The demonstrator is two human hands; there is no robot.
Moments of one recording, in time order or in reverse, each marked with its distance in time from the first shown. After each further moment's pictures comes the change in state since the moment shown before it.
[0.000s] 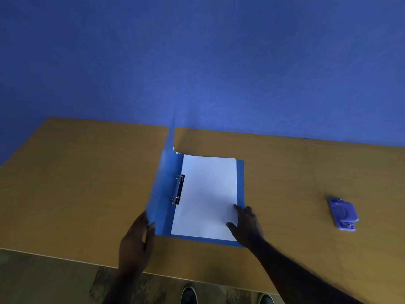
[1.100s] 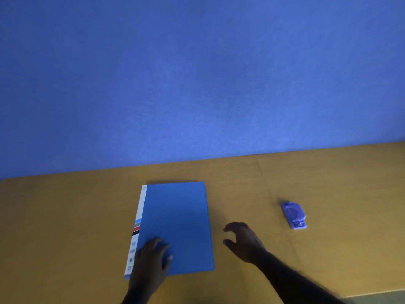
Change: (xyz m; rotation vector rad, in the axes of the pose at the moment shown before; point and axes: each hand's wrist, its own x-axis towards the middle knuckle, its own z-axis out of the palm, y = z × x) left_hand 0.033 0.060 0.075 0.394 -0.477 0.259; right_hand -0.041 0.060 -0.087 0.032 0.148 -0.167
